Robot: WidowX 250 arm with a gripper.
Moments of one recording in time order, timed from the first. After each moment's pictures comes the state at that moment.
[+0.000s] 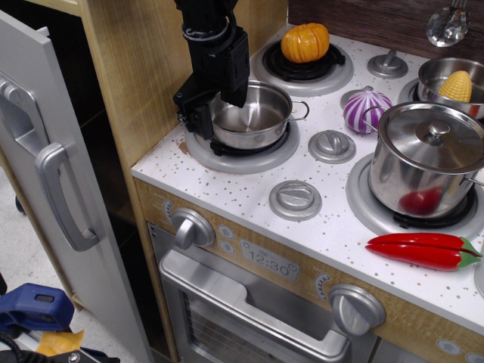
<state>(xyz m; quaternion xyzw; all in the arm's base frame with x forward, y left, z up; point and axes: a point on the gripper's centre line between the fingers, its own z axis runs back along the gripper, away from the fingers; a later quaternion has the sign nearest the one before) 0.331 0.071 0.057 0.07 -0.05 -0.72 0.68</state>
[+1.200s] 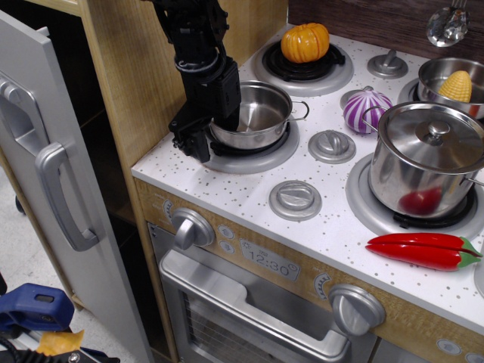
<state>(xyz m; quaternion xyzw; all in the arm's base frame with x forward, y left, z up) 0.324 0.073 0.025 0.05 -0.06 -0.72 0.69</state>
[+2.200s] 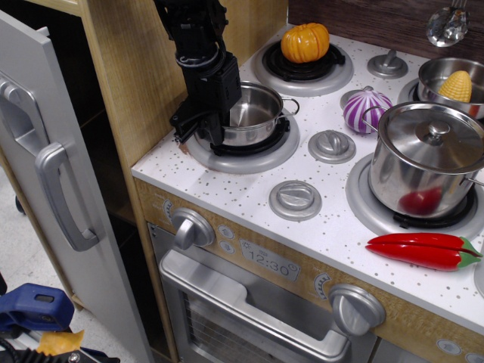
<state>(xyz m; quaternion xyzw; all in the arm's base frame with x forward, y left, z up) 0.332 0.079 0.027 0.05 -0.06 -0.72 0.68</state>
